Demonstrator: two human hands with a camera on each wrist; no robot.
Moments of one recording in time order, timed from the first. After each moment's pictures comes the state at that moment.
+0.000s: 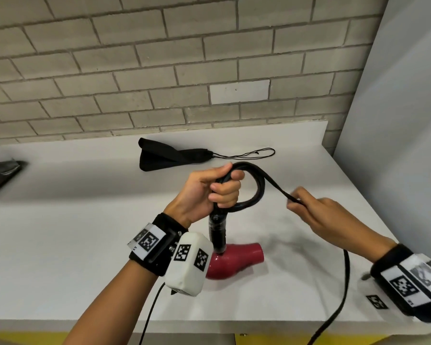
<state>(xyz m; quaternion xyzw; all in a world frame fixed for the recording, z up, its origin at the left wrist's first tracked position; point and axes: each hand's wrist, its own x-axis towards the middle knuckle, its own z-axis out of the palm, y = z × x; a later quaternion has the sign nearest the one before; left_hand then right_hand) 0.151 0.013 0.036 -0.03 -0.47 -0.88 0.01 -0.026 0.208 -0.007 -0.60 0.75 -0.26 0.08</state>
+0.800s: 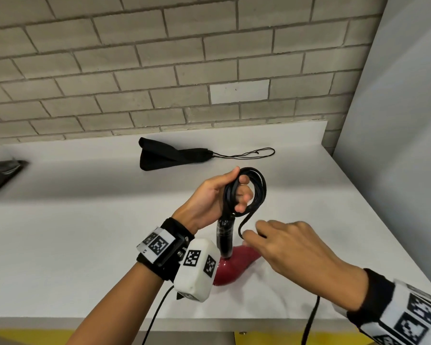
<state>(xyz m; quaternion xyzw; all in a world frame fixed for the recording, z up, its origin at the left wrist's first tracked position) 0.145 0.030 0.023 0.08 -0.52 -0.85 0.07 0.065 0.204 0.001 -0.70 0.67 -0.05 -0.22</state>
